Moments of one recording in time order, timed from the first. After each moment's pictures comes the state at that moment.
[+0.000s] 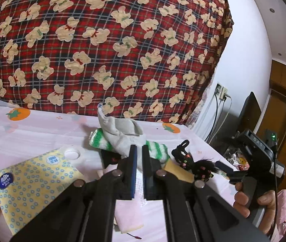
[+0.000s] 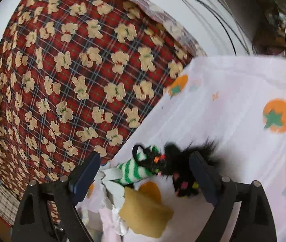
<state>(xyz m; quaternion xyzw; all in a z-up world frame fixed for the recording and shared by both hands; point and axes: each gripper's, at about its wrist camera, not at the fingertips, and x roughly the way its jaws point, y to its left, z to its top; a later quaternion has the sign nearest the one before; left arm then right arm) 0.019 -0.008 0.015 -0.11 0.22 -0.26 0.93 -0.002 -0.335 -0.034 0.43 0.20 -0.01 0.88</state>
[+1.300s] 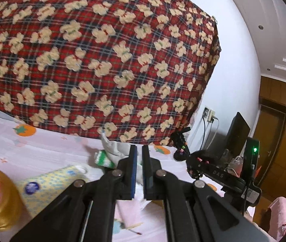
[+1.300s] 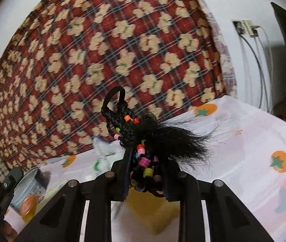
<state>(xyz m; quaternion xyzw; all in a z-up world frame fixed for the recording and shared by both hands) -0.029 0.044 0.044 -0.14 0.13 -0.28 0.94 -0.008 -0.239 -0.010 0.21 0.18 0.02 0.96</state>
